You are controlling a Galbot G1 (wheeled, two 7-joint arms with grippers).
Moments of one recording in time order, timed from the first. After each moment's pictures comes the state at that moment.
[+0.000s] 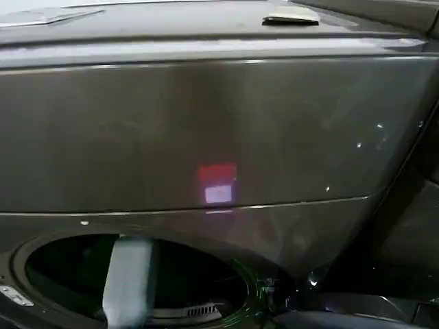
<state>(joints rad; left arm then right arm) 0.58 -1.54 -0.57 -1.42 -0.01 0.57 0.33 -1.90 0.98 2.62 1.99 0.88 -0.43 -0.05</state>
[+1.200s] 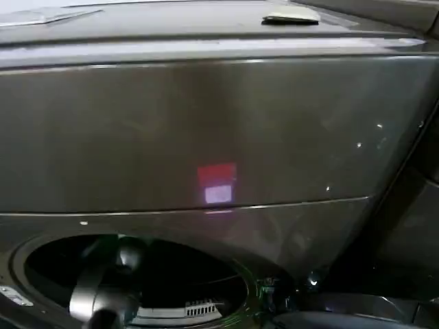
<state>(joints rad) 0.10 -1.47 -0.38 -0.67 0.36 0.46 0.55 -1.89 0.98 2.62 2.00 0.89 -0.44 -0.06</state>
